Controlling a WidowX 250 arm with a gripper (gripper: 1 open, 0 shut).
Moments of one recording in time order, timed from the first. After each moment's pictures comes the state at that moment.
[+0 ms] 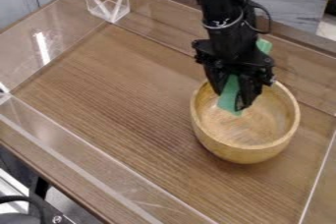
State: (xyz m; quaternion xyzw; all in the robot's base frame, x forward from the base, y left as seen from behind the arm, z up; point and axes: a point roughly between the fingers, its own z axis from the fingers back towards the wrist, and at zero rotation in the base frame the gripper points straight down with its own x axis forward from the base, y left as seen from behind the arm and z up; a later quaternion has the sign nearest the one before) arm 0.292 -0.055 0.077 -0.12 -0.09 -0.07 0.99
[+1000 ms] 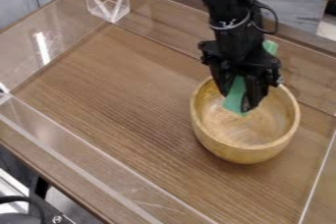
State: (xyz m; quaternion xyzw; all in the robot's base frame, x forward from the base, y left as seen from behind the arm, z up) arm 0.294 -0.062 0.075 -0.12 -0.08 -0.08 0.99
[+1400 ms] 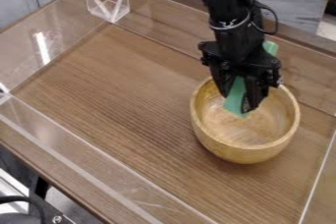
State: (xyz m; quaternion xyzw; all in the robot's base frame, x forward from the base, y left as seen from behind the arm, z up) arm 0.293 -0.062 0.075 -0.13 -0.08 -0.08 0.99
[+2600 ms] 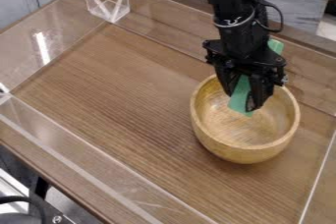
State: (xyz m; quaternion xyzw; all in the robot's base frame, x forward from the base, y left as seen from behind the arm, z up) arm 0.295 -0.067 0.078 -0.13 -0.08 -0.09 0.98
